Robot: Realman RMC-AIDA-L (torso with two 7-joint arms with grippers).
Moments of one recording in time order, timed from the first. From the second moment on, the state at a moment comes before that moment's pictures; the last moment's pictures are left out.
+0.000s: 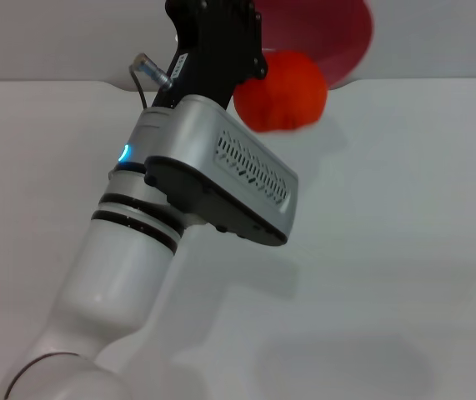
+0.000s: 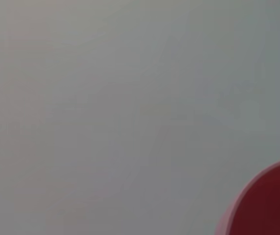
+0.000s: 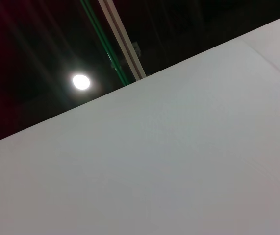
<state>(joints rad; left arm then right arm) -0.36 -2.07 2.53 1.21 1.92 -0.92 -1.46 0.16 2.08 -0.96 -0.34 -0.30 -2.04 0.78</state>
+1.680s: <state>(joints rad) -0.84 -1.97 0.94 1.10 2.30 1.42 -2.28 0.20 2.00 -0.89 -0.68 -1.13 -1.72 1.26</state>
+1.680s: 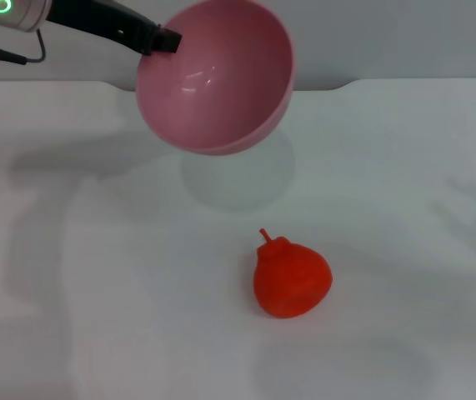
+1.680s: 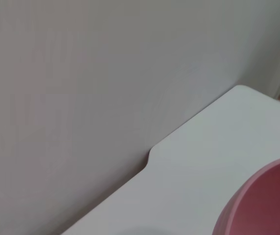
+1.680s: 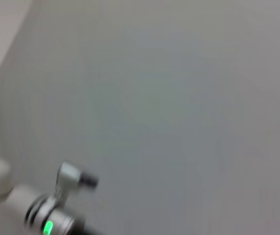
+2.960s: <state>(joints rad) -0.80 -2.01 0.95 1.10 2.31 1.46 -2.29 0.68 2.08 -1.33 -0.96 -2.31 -1.41 2.18</state>
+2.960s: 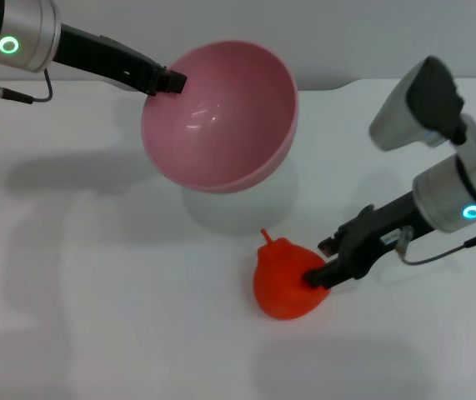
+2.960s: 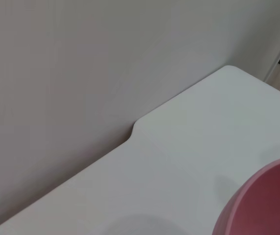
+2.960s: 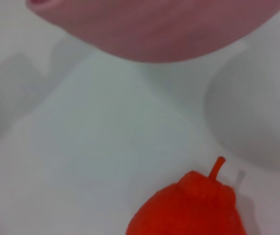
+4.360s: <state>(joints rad) -0.77 -2.01 0.95 1.09 2.31 1.44 -2.27 0.42 2.08 -1.27 -1.53 -1.96 -1.69 2.19</state>
